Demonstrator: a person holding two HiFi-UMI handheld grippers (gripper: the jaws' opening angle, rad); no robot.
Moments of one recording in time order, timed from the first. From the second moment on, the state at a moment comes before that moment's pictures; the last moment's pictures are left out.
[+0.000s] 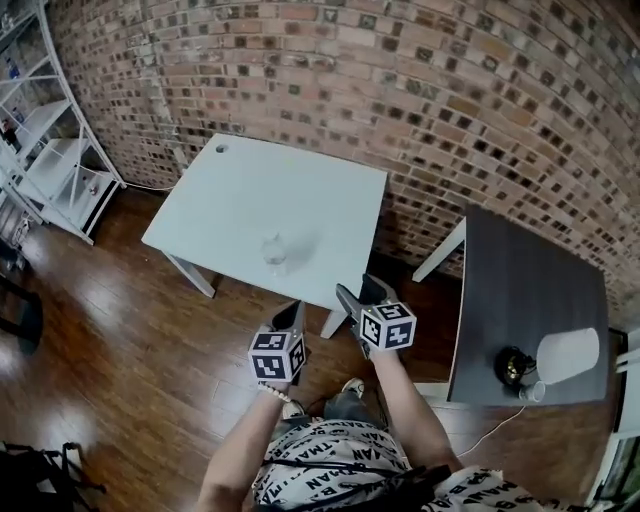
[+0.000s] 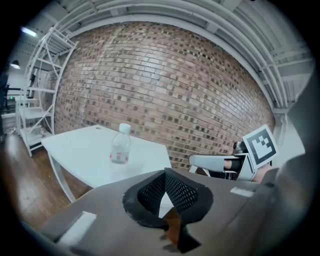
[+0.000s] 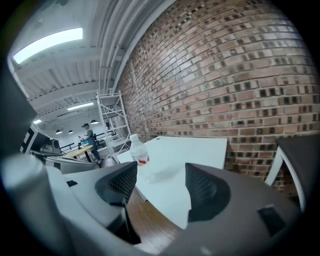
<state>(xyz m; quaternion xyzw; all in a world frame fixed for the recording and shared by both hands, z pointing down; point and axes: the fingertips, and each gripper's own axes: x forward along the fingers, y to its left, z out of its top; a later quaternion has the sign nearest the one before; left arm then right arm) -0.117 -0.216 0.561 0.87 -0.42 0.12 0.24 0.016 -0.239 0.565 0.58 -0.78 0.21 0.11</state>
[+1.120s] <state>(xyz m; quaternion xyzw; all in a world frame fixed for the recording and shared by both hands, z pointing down) 0.282 0.078 0.559 0.97 0.05 0.21 0.14 0.399 0.182 0.594 0.90 -0.36 0.23 -0.01</state>
